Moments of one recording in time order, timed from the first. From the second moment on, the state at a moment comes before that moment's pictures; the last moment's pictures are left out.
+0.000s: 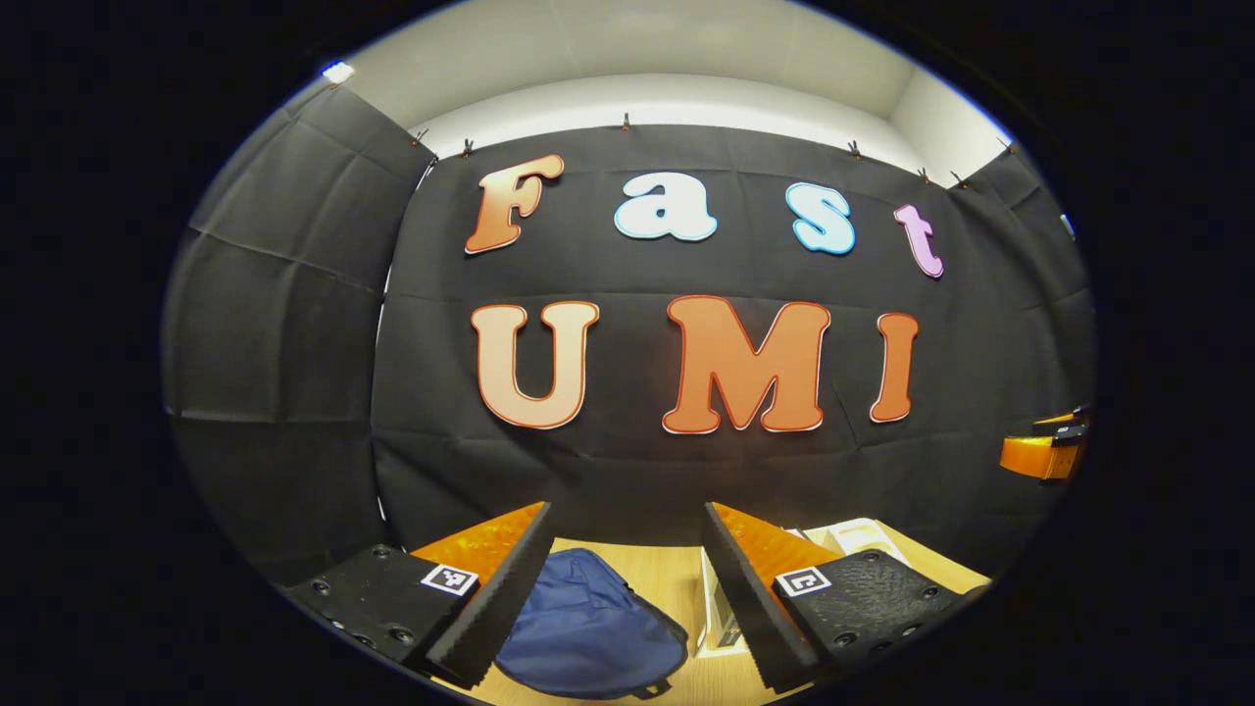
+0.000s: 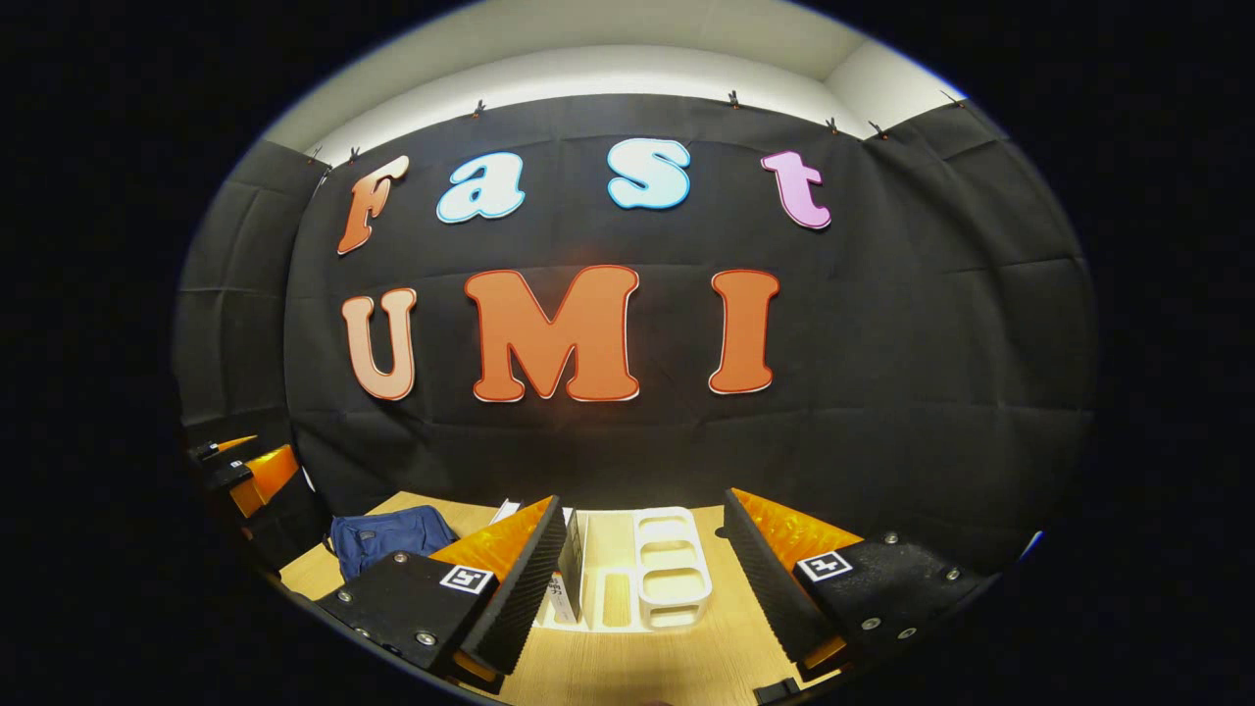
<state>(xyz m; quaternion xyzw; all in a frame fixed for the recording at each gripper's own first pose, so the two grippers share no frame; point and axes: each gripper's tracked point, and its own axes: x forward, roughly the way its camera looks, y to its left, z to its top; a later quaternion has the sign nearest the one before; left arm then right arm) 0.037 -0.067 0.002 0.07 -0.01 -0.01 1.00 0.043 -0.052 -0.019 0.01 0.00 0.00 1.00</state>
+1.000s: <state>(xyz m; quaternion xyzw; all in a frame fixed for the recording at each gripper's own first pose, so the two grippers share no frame) 0.052 -0.052 -0.048 0.07 0.05 0.00 1.00 0.050 -0.052 -0.031 0.02 0.03 0.00 1.00</state>
